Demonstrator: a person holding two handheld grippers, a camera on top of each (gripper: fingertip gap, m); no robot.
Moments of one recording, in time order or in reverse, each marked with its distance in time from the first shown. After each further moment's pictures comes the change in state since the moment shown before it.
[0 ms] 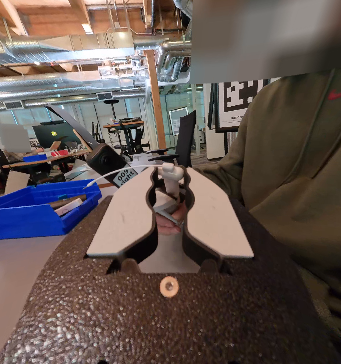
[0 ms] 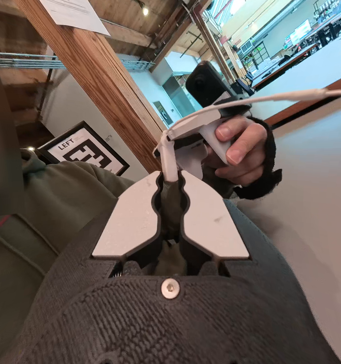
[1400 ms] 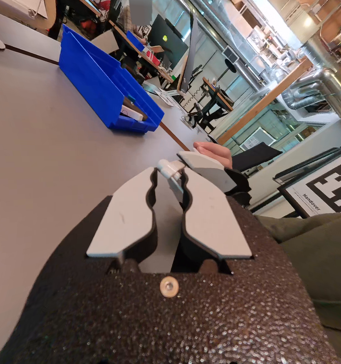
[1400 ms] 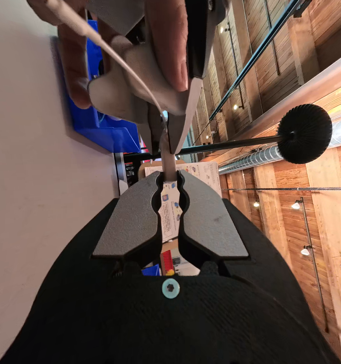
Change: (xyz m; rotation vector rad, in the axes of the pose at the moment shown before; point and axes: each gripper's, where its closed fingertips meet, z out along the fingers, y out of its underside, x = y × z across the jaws) left arm -0.082 0.051 -0.016 -0.142 -0.601 -0.759; right arm 0.072 -0.053 -0.062 -0.734 1.430 -2.005
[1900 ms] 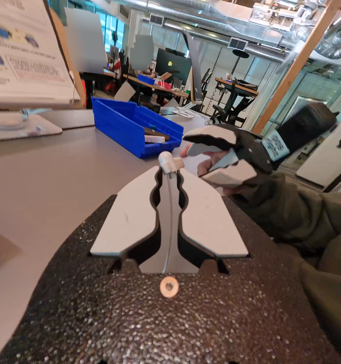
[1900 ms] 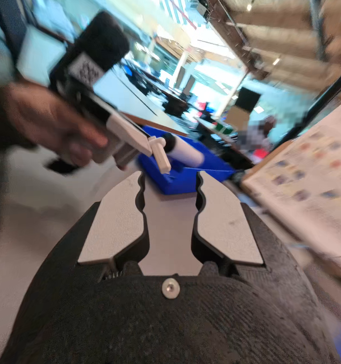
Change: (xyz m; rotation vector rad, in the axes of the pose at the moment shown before) left arm -0.010 -0.016 -0.015 0.087 -0.076 0.408; right arm 0.012 0.000 -0.002 0.251 -0.357 1.041
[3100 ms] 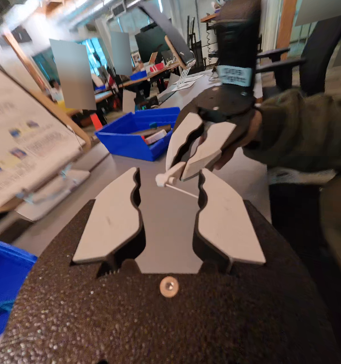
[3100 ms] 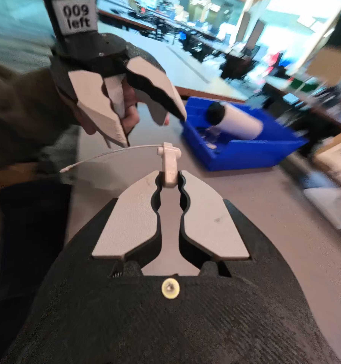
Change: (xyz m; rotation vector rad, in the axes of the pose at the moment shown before) left arm 0.039 0.005 0.005 -0.109 0.010 0.571; right arm -0.024 0.021 -0.012 -0.159 -0.302 0.185
